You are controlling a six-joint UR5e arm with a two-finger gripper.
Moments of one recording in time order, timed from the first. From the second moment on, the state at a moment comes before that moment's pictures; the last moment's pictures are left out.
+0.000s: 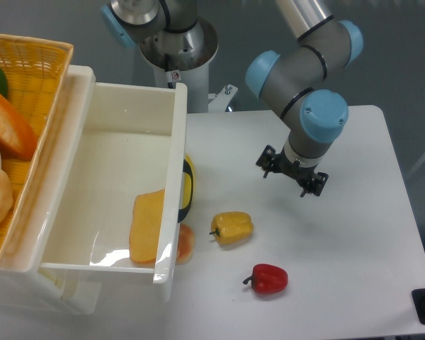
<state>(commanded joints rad) 2.65 -1.95 -1.64 -1.16 1.48 0.86</state>
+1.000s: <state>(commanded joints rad) 2.58 -1.95 -1.60 -1.17 1.34 0.57</state>
